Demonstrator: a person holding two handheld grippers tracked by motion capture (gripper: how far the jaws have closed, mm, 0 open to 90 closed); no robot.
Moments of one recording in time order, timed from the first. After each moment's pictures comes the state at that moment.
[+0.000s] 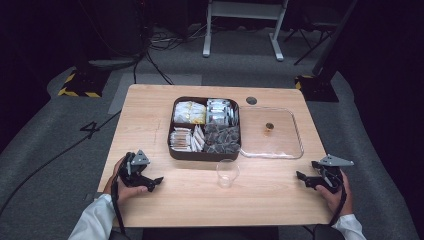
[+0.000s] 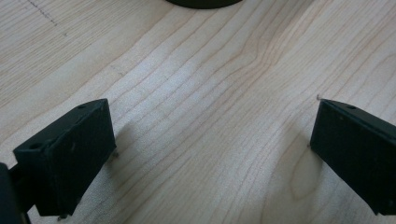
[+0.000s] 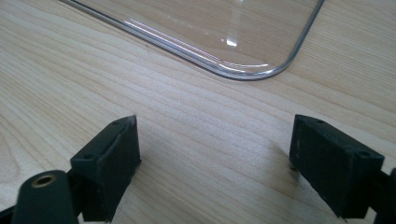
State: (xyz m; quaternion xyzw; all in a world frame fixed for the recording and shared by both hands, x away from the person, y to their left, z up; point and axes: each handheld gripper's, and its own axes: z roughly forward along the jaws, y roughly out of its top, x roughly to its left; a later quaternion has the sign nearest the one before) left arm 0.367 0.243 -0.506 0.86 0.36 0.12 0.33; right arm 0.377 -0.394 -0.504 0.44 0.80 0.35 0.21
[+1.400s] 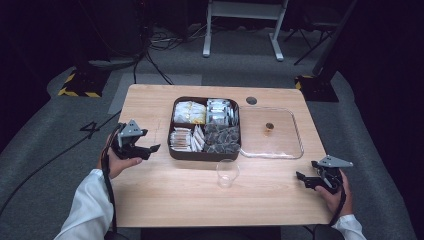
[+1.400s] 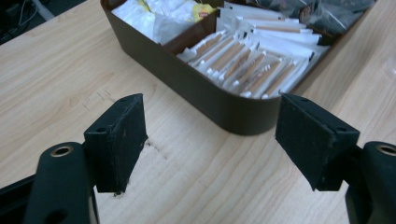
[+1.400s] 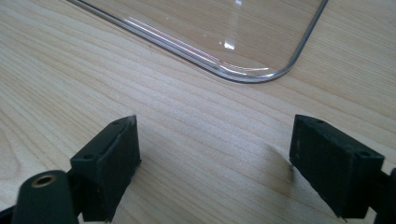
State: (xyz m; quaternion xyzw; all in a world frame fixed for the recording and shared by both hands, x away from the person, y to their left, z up) left arm 0.412 0.254 -0.420 0.84 0.32 0.19 0.39; right arm 0.374 -0.391 -0.504 0.43 0.81 0.35 0.22
